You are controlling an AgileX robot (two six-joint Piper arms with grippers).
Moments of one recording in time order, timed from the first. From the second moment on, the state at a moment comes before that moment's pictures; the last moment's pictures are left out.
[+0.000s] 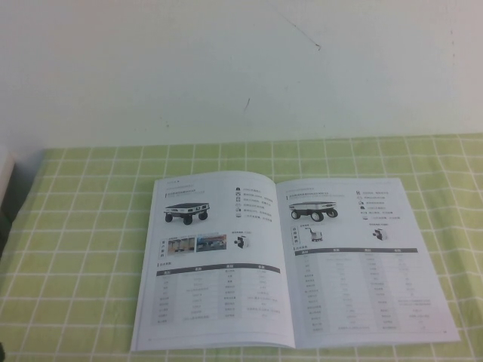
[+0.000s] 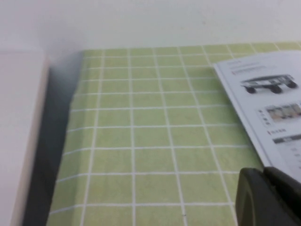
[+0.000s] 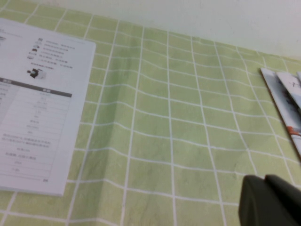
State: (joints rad) right arm -0.10 -0.01 0.02 -0.02 0.43 -0.23; left arm -0.11 0.16 0.02 0.03 0.15 -0.12
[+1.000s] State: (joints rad) right arm -0.10 -0.01 0.02 -0.02 0.43 -0.23; left arm 0.11 -0.01 0.02 -0.09 0.34 -0.10
